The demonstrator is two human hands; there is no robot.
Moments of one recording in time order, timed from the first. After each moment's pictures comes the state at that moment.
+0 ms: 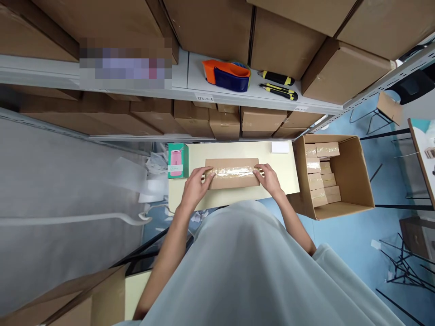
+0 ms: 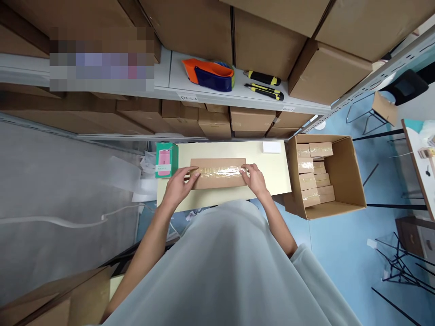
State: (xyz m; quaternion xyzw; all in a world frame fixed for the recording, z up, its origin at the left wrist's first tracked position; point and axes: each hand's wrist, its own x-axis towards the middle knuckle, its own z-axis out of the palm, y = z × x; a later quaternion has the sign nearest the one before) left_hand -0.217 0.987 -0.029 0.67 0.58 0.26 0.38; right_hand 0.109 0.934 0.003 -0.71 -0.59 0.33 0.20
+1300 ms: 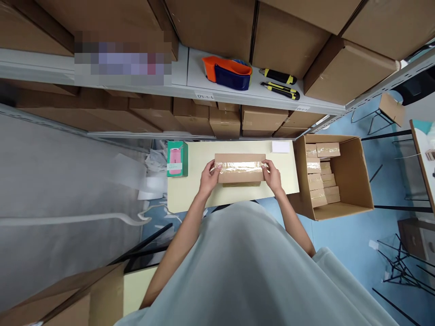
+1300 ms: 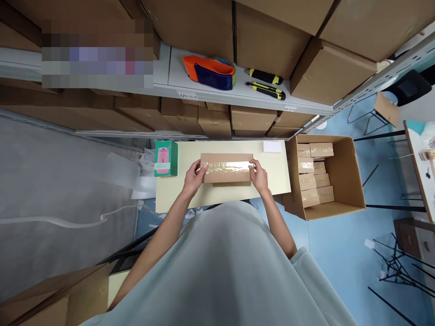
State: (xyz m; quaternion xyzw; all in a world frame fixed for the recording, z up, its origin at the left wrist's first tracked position) left_hand -0.166 1.004 -0.101 0.42 0.60 0.40 0.55; right_hand 0.129 0.937 -0.022 -0.74 -0.50 0.34 0.30
